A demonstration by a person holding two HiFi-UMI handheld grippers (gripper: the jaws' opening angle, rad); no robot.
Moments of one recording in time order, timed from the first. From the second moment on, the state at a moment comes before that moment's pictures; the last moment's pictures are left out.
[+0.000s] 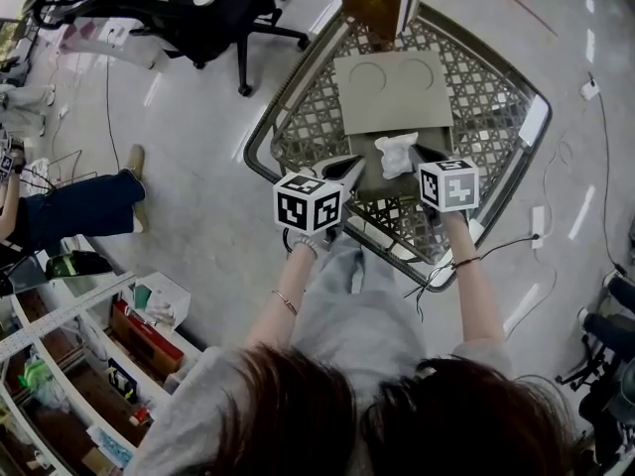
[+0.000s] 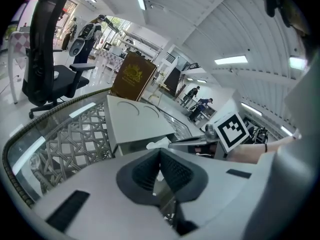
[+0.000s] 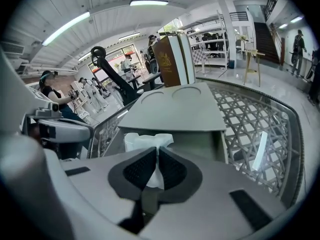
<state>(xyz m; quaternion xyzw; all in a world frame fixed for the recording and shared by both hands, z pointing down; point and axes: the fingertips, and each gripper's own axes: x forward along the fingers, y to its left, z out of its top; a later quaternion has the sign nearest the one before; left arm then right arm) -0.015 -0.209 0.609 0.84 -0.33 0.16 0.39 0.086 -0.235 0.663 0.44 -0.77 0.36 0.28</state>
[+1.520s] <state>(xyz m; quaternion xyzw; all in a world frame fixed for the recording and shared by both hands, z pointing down) -0.015 -0.205 0.606 0.84 -0.33 0.16 0.40 0.101 -0.234 0.669 0.48 -0.72 0.42 0.28</state>
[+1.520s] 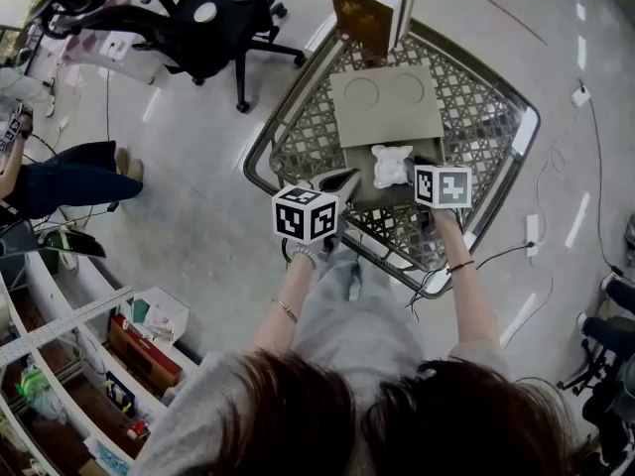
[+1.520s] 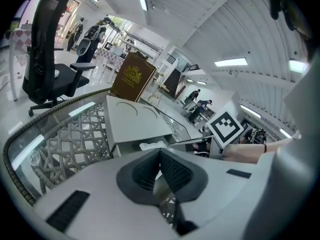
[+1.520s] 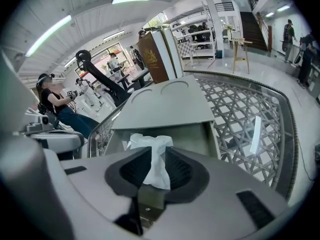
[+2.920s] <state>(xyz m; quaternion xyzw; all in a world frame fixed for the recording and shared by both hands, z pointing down) -0.037 -0.187 0.457 0.91 -0.34 0.08 0.23 0.071 -0.198 0.478 0.45 -0.85 0.25 0.14</state>
